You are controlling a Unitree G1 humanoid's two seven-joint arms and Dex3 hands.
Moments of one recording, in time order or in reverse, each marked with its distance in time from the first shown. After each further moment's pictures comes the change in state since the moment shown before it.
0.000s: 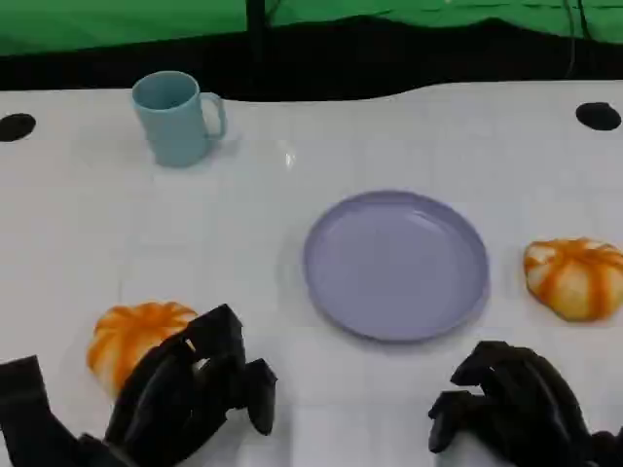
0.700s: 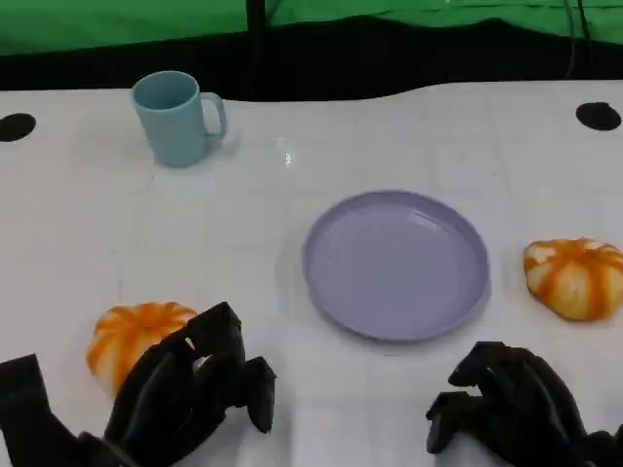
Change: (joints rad) left arm 0.000 0.000 0.000 -0.009 0.003 -0.003 0.008; right arm 0.001 0.000 0.006 -0.005 0.000 0.010 -0.001
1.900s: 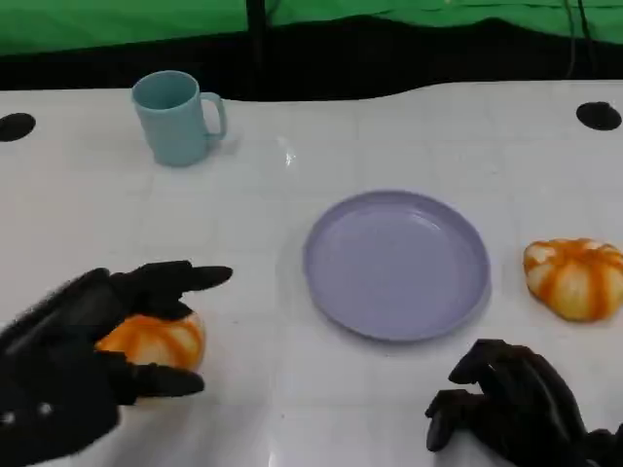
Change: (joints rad) left arm 0.048 0.511 -0.078 -0.606 0.778 -0.042 0.241; right arm 0.005 0.003 -0.001 -0.028 0.009 0.024 -0.007
